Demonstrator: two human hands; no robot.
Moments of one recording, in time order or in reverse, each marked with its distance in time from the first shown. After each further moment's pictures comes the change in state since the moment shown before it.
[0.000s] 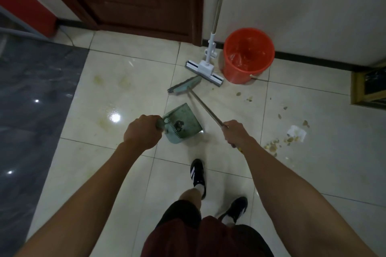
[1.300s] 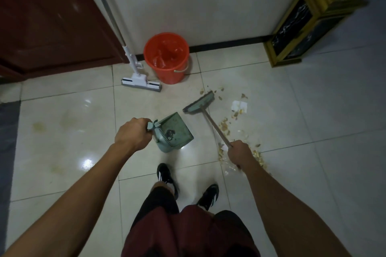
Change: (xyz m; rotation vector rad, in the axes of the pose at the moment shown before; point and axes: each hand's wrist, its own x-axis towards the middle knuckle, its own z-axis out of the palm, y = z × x) left_hand -0.079 0.235 0.082 0.196 -0.044 0.315; right_hand -0.137 0.325 -0.079 0.111 0.294 0.252
